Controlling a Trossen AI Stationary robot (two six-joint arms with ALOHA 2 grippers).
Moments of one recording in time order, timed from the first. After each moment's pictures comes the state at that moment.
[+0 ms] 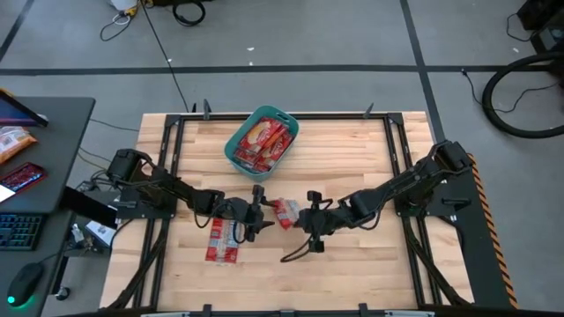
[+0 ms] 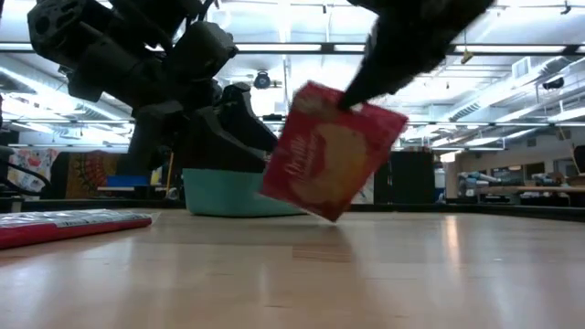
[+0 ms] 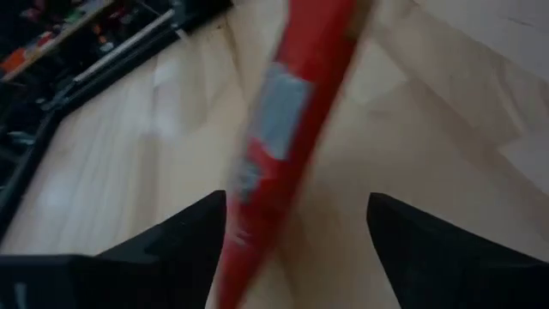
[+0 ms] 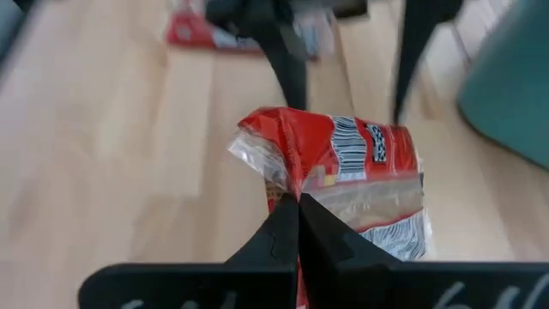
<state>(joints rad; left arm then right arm) -0.25 1.69 0.59 0.64 -0.28 0.39 0.38 1.63 1.02 -0.18 0.33 0.24</state>
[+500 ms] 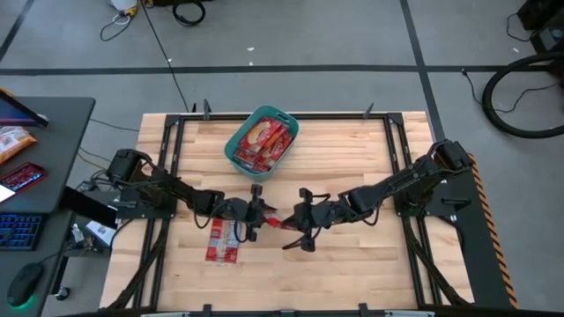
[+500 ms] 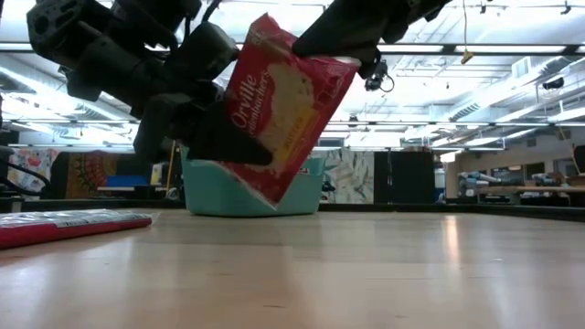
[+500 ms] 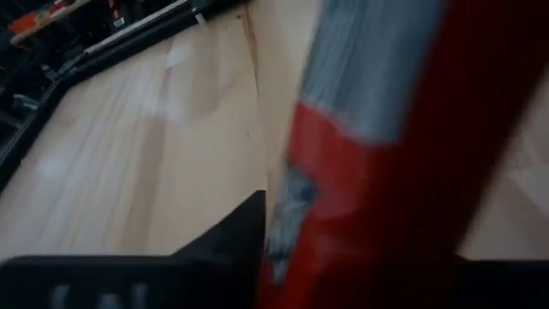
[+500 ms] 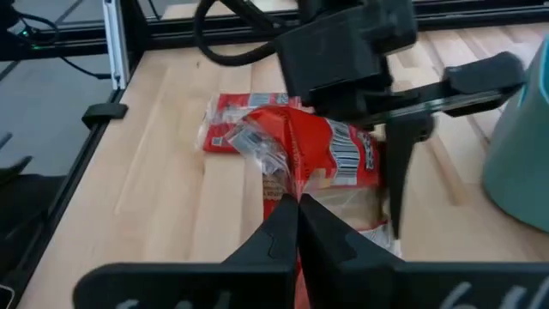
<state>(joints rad) -0.26 1.69 0.59 0.65 -0.32 0.27 0.34 1.63 1.02 0.09 0.27 0.24</state>
